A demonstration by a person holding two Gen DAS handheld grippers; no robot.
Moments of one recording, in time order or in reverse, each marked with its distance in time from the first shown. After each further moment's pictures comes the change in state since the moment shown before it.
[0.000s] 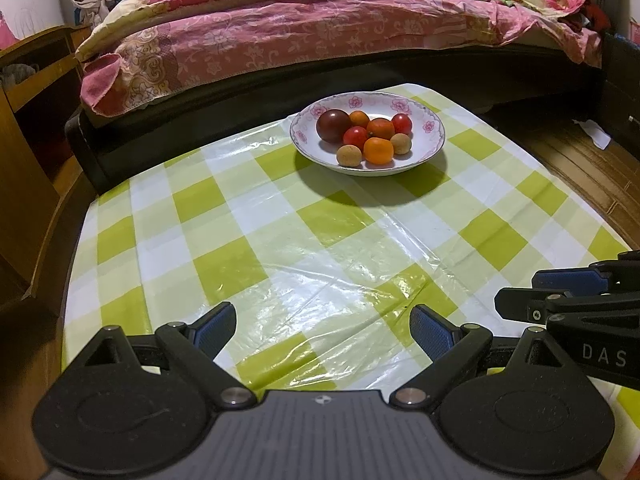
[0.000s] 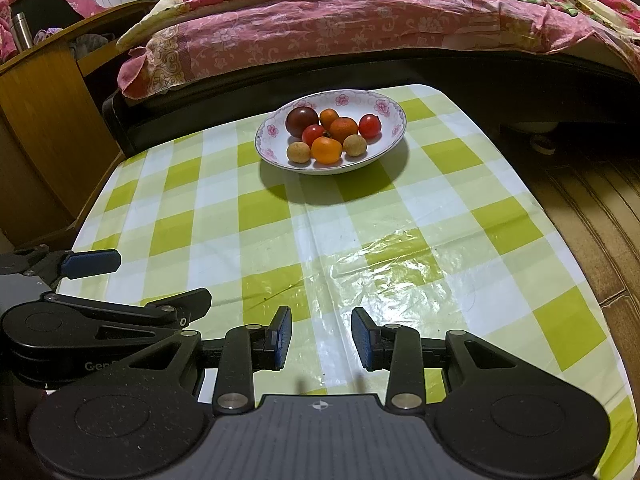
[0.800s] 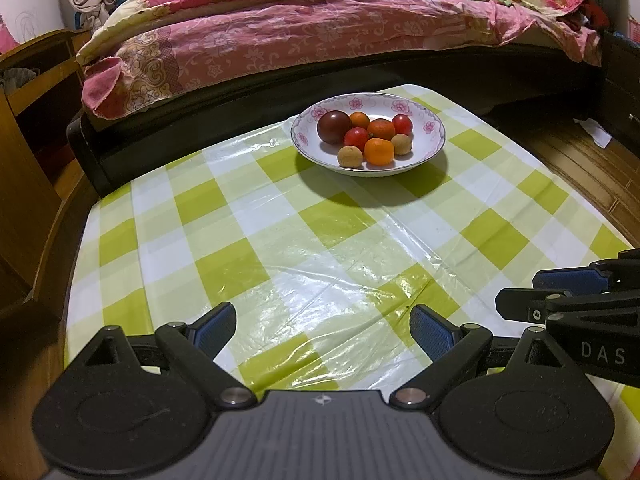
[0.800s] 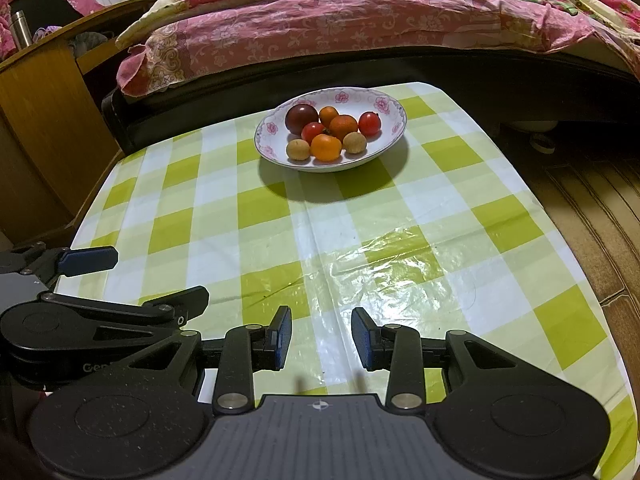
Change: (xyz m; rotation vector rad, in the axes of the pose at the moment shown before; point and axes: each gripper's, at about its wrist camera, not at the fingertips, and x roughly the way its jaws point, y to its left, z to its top) left arm 0.000 -0.001 -0.001 0.004 -0.007 0.004; right arm 0.002 0.000 -0.001 -0.001 0.005 -0.001
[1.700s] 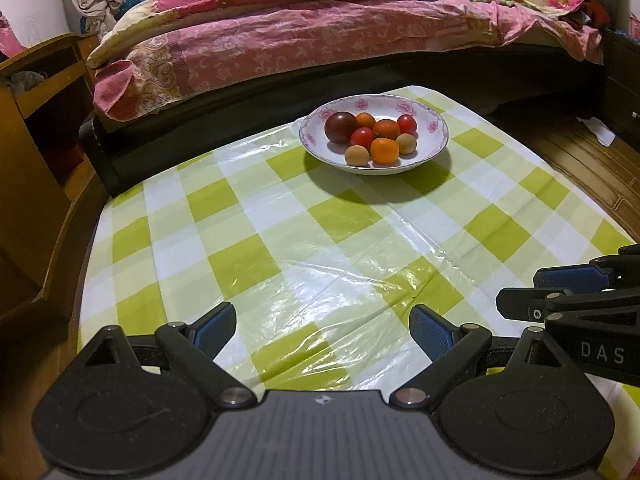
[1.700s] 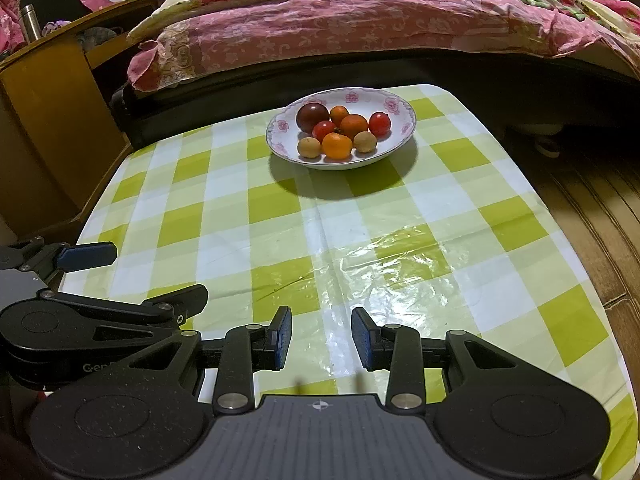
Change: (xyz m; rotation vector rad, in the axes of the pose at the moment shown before) left arm -0.012 0.001 -0.007 0.008 -0.010 0.027; right arm -0.005 0.005 -0.003 -0.022 -0.001 0.011
